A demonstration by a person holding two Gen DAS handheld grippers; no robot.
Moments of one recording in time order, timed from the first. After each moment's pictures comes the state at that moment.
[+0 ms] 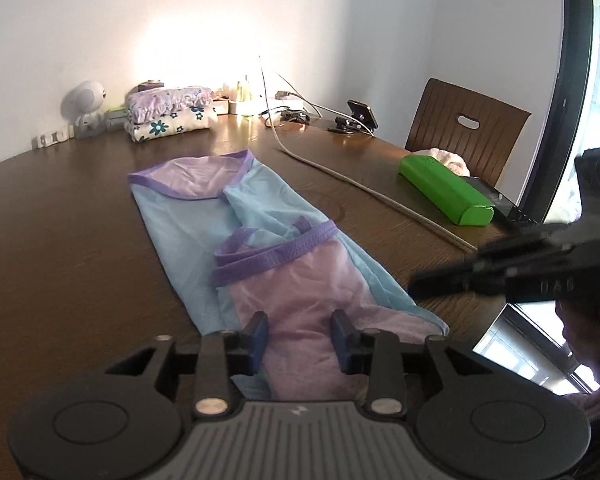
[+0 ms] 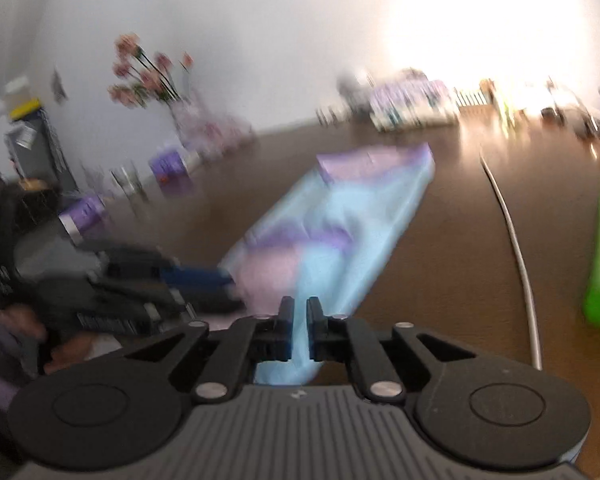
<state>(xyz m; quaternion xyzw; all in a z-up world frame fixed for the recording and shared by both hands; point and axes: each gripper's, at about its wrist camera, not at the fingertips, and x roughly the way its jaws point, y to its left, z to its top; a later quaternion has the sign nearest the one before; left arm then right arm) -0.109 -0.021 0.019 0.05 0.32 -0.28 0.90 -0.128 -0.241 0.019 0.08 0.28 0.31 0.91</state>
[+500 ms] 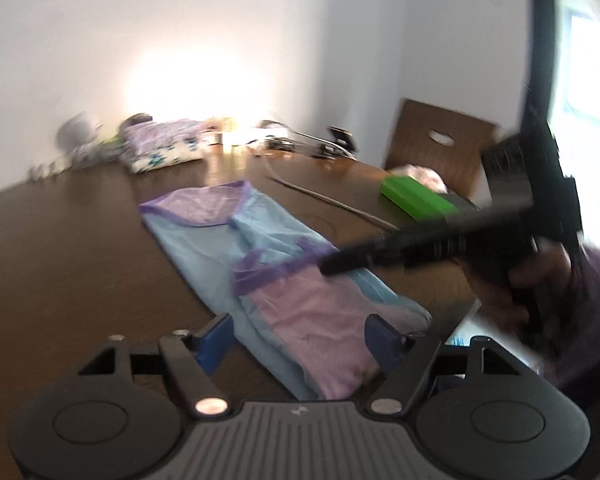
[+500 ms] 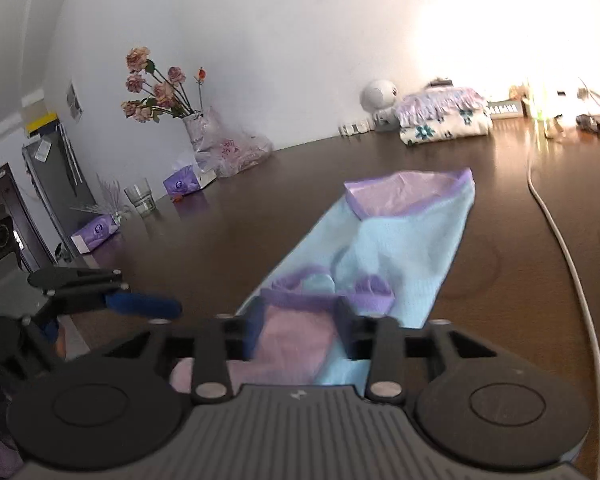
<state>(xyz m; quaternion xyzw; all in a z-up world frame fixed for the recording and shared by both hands) -0.136 0.018 0.039 0.08 0.28 -0.34 0.90 -0.084 -0.210 0.019 0.09 0.27 0.33 0.90</state>
